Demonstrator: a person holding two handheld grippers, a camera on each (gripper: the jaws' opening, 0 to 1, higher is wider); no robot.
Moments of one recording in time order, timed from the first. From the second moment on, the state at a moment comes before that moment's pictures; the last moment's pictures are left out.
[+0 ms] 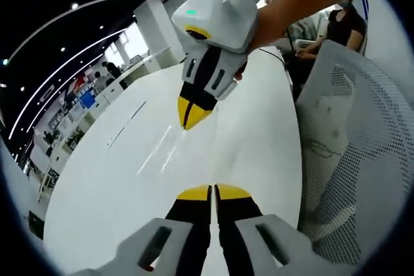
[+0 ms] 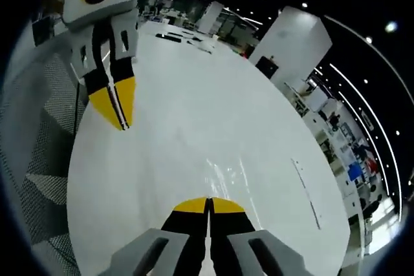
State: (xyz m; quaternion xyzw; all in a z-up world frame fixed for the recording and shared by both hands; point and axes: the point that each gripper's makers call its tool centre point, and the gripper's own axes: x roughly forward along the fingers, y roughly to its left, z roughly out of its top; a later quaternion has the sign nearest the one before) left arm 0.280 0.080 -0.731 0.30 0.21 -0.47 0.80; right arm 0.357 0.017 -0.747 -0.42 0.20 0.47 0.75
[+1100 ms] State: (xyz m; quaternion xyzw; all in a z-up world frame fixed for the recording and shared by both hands) left arm 0.272 0.116 -0.742 0.22 0.25 -0.42 0.84; right arm 0.377 0.028 -0.776 -0.37 0.22 0.47 0.77
